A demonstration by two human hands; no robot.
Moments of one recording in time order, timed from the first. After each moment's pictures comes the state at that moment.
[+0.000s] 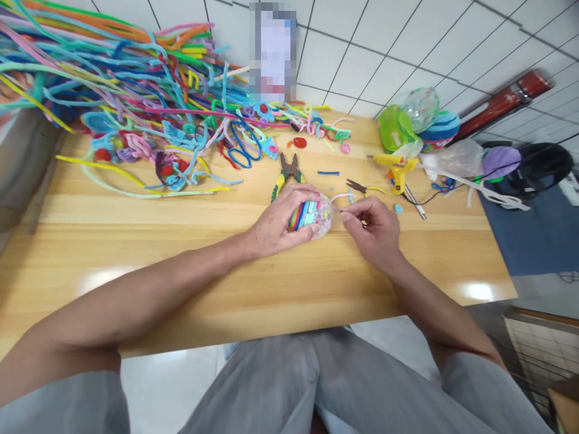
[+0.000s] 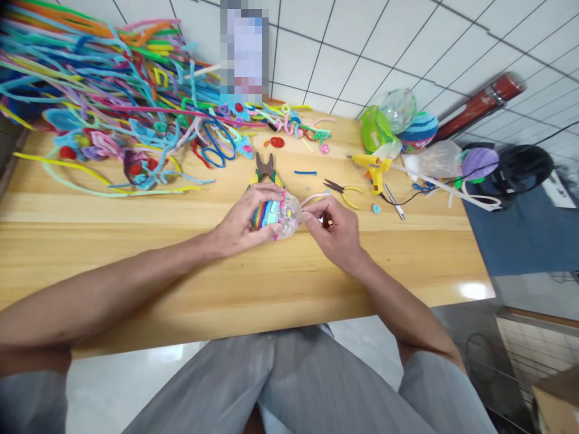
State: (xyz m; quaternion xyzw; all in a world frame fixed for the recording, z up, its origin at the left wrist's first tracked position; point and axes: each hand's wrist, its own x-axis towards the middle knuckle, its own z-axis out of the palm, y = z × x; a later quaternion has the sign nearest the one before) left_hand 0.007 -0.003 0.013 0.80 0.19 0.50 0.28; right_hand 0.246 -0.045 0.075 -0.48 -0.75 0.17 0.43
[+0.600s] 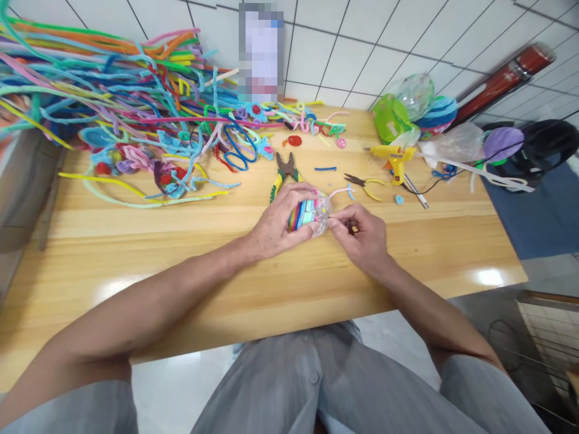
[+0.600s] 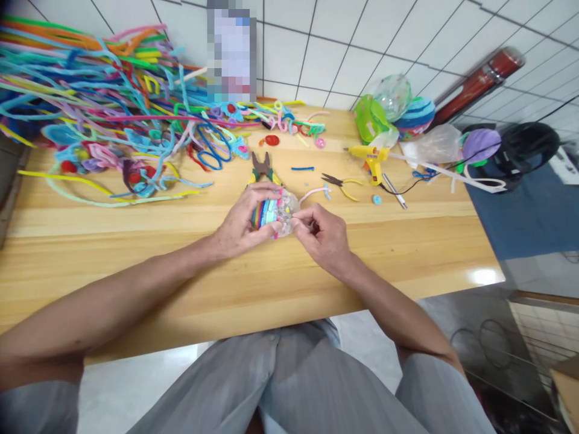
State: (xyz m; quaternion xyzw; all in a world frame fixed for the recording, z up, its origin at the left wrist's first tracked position) left_hand 0.006 -0.005 0.012 0.80 0.20 0.50 0.27; right_hand 0.225 -0.067 0.064 -0.51 -0.73 0.18 0.42
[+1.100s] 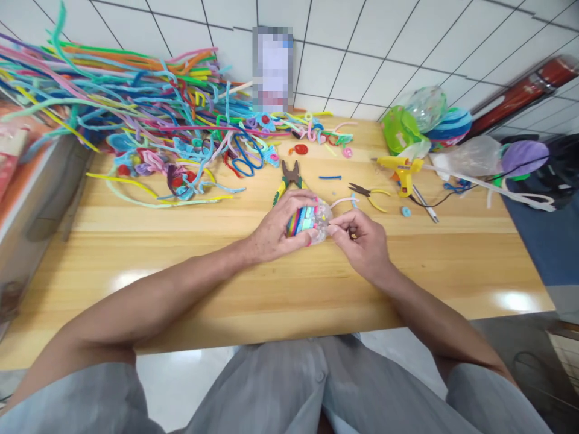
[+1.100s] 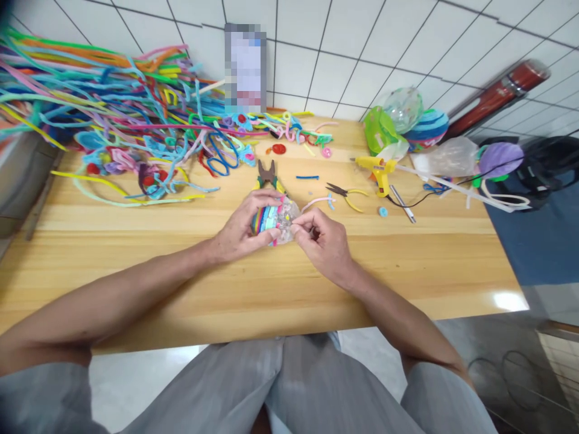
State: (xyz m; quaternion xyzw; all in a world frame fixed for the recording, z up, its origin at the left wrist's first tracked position) left_hand 0.002 -0.004 0.016 0.81 0.21 0.47 0.27; right_hand 0.228 -0.055 0.073 -0.49 -0.70 0.28 0.43
